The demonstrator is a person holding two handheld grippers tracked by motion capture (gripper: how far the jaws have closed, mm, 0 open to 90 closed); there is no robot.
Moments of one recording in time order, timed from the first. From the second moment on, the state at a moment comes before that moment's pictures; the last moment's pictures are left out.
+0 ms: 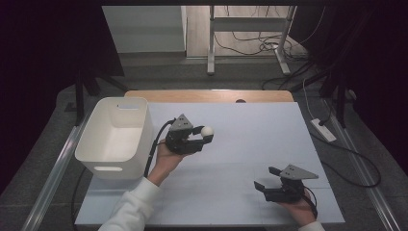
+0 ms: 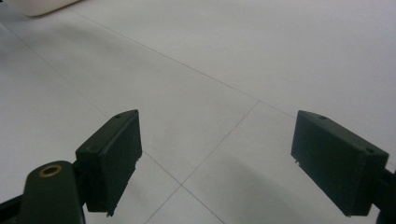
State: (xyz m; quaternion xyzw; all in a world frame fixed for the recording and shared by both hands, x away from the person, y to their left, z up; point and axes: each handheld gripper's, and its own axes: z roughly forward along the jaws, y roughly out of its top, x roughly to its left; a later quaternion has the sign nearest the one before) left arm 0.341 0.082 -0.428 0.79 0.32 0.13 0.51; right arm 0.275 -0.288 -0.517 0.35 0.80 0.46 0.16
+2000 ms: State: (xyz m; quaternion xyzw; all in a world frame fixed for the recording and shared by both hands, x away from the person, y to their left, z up) left arm 0.341 0.117 -0.407 0.76 0.35 0.15 0.53; right arm 0.275 -0.289 -0.517 0.35 0.80 0.46 0.17
